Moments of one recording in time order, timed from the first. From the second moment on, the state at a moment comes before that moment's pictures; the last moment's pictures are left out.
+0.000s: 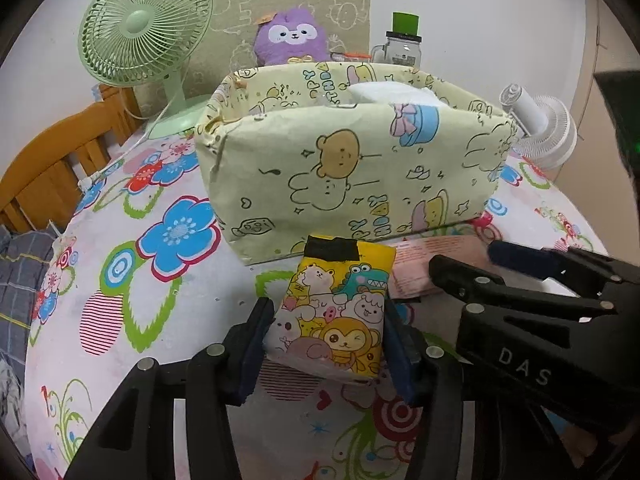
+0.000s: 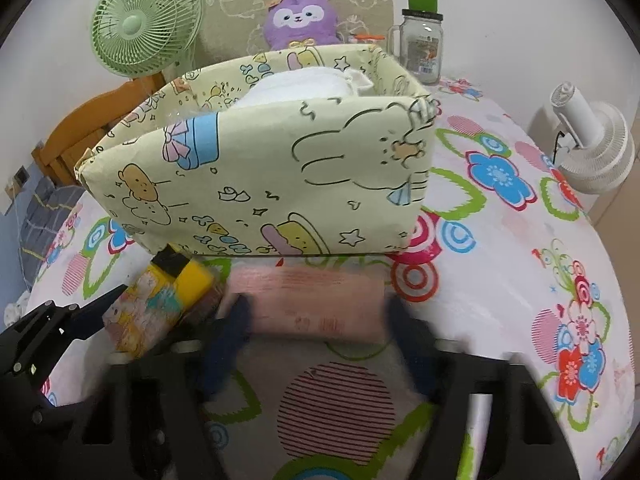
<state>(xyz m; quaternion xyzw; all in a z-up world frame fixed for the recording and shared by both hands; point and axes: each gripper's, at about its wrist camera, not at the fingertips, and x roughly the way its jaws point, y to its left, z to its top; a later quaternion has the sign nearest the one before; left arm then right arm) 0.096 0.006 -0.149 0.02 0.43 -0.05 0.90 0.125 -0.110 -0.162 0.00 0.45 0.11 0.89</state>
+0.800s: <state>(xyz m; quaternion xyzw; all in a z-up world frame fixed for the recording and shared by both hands) 0.092 0.004 -0.153 0.03 0.43 -0.05 0.90 0.122 -0.116 -0.160 0.01 0.46 0.13 0.88</state>
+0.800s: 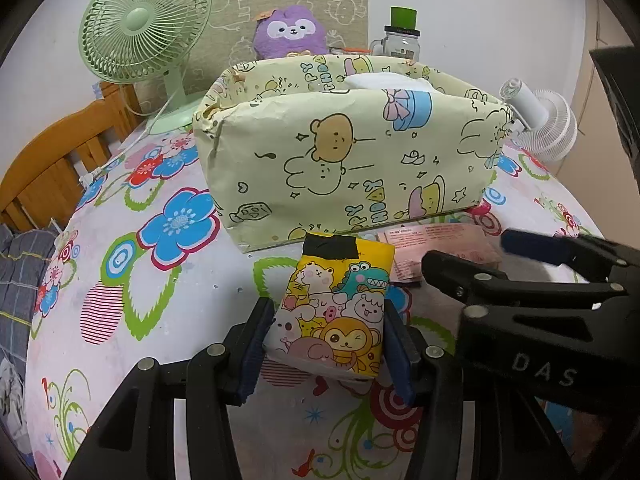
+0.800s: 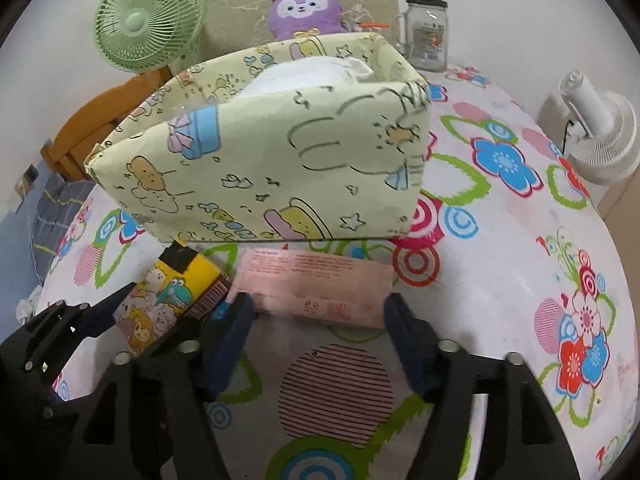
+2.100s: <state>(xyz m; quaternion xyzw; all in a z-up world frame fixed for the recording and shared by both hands) 0.095 0.009 -0.152 0.02 0.43 -0.06 0.90 0.130 -0.092 -0.164 -0.01 0.44 0.12 0.89</state>
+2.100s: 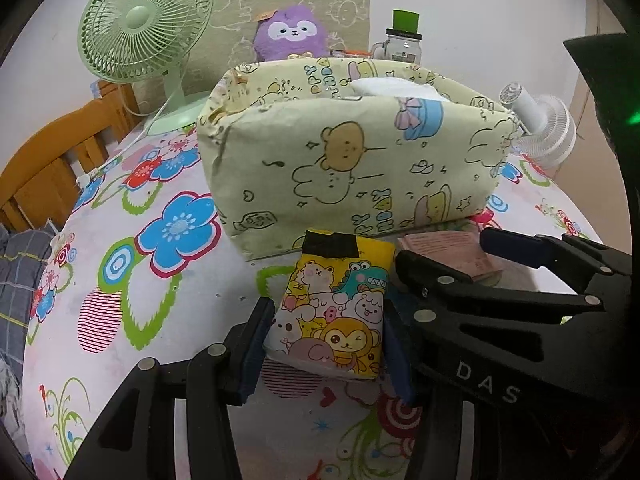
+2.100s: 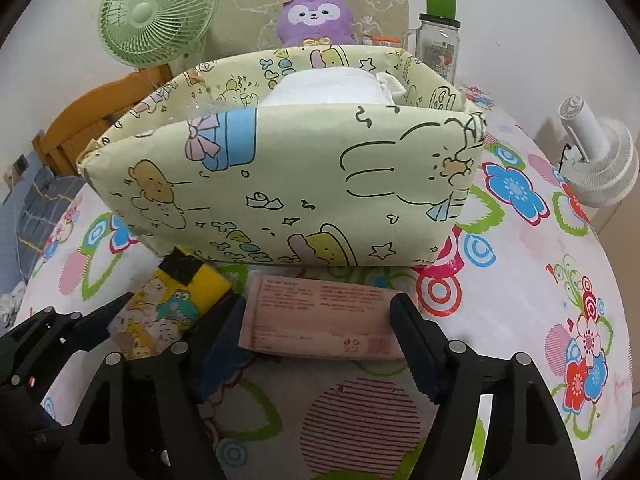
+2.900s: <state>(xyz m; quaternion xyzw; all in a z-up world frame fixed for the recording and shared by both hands) 0.061 -0.010 -0.134 0.03 0.41 -0.08 0.91 0.086 -0.106 -0.138 0.01 0.44 0.17 0.88</state>
